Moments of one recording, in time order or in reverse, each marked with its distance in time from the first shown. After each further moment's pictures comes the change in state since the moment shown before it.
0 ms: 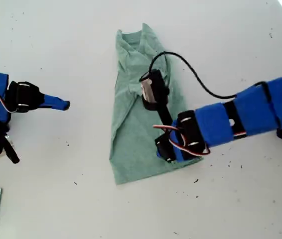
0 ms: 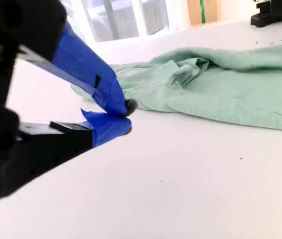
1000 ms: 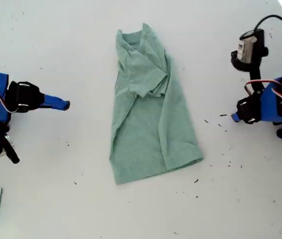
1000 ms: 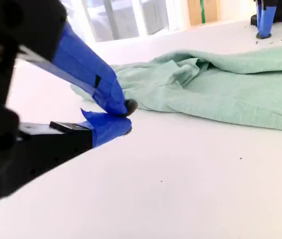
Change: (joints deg) arm 0 0.0 0.0 0.0 0.0 -0.2; arm 1 19.2 86.7 92.7 -8.0 -10.7
